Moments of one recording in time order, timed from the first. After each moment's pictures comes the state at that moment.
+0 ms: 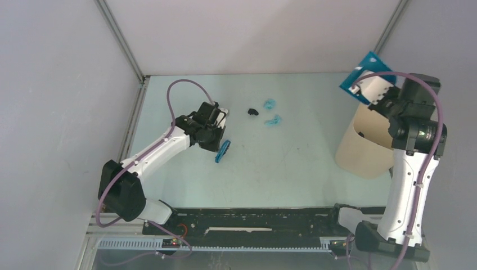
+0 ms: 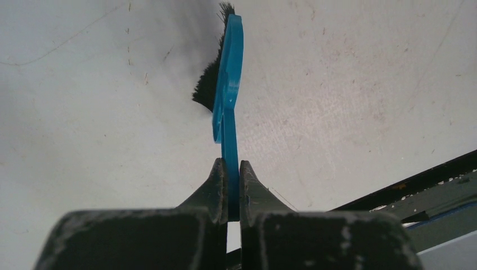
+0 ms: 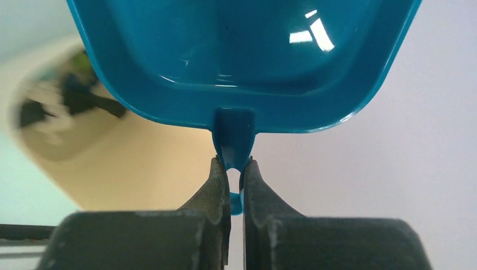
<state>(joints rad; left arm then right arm) -0.56 1.43 1.13 -0.79 0.03 -0.20 -0.26 1.11 1.71 -1.07 0.10 -1.19</state>
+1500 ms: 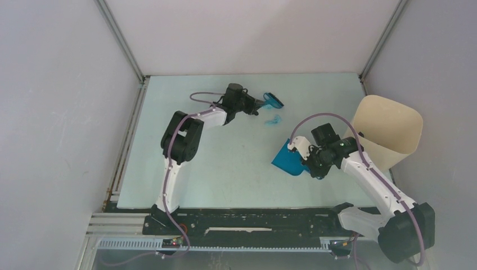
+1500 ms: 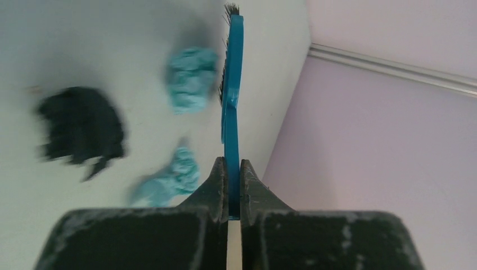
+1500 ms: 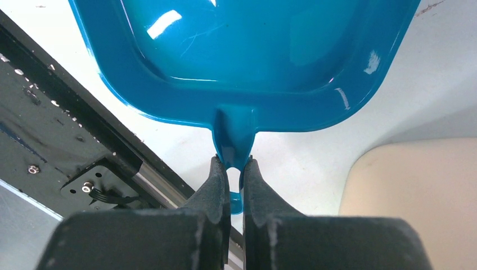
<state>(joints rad) -0.49 2.28 1.65 0.18 0.21 -1.43 0.37 1.09 0.85 -1.02 -0.16 -0.61</state>
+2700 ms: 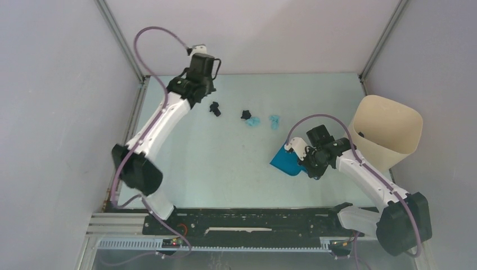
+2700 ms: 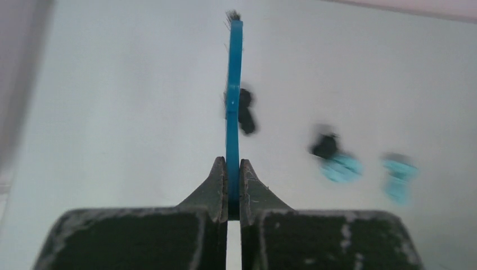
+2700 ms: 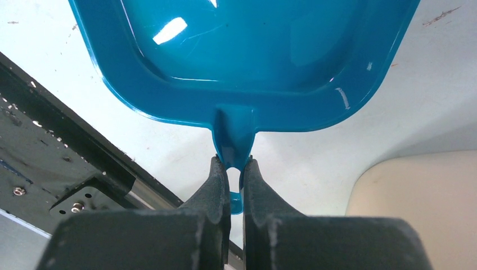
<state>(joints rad) -0.45 1.60 1.69 -0.67 -0.40 -0.42 0.39 1.15 0.79 -0.91 -0.14 -0.58</state>
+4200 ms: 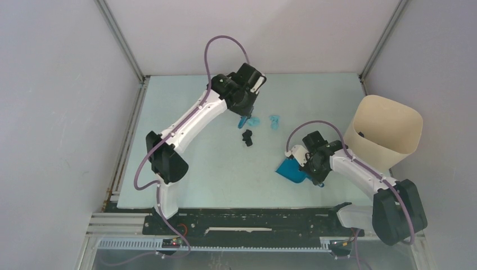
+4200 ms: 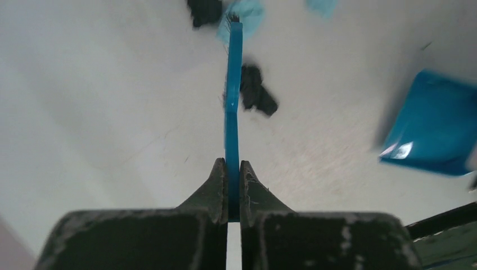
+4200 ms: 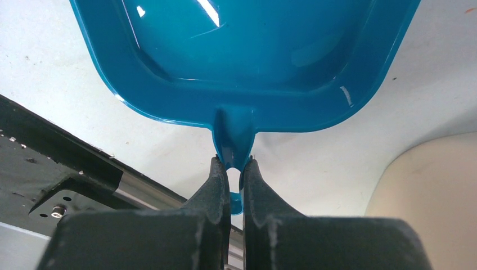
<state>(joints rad) -0.72 1.97 2.10 -1.19 -0.20 -0.12 0.40 1.24 0.72 -0.88 -0.02 -0.52</state>
